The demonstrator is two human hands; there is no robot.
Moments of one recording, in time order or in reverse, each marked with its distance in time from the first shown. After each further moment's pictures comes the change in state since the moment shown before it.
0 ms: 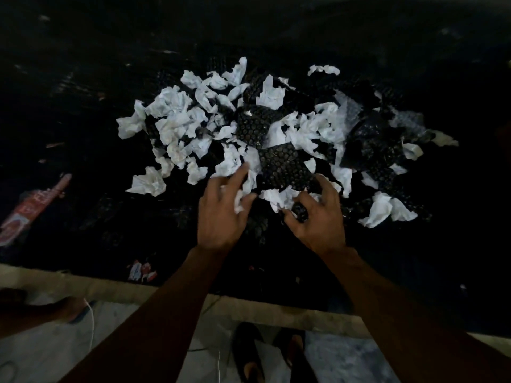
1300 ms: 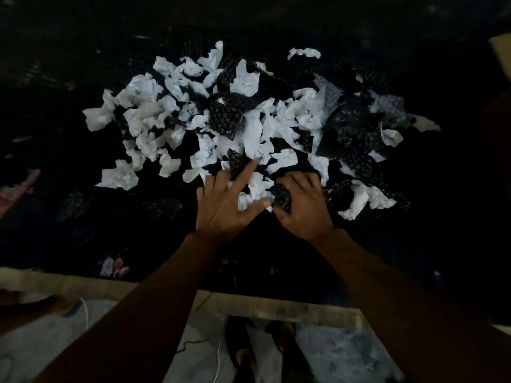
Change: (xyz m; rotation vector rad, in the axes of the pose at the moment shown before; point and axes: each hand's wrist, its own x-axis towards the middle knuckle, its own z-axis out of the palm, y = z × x) left_hand 0.005 0.031 0.036 0.239 -0.273 -0.075; right_hand 0.010 0.014 -0.023 -0.005 -0.240 -0.032
